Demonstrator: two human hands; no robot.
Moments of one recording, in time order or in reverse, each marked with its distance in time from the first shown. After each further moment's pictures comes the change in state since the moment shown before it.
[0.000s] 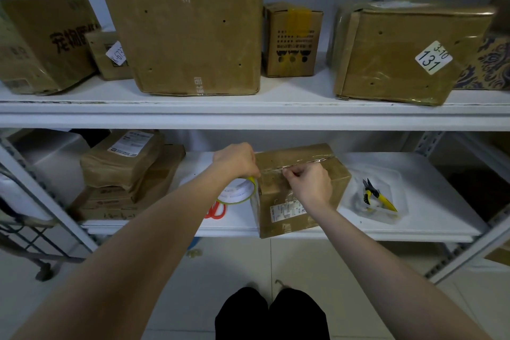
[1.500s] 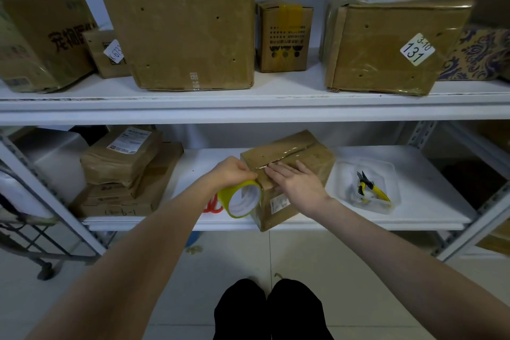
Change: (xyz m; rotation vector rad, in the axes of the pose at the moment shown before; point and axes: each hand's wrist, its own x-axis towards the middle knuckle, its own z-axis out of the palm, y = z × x) left_hand -0.015 -0.022 0.036 -0.456 -0.110 0.009; right_hand -0.001 0.037 0.008 -0.624 -0.056 -0.932
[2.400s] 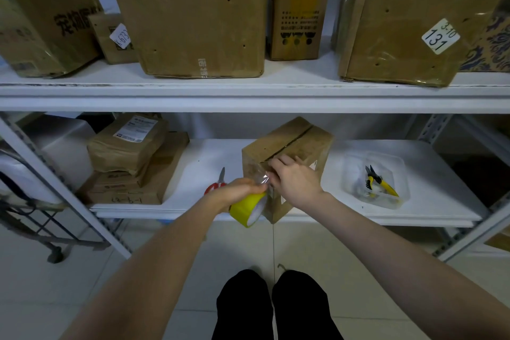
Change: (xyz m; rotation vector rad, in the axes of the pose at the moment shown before) left_hand -0.025 -0.029 0.036 -0.448 -0.278 -0.160; right_hand 0.014 -0.032 -0.015 0.250 -0.147 0.250
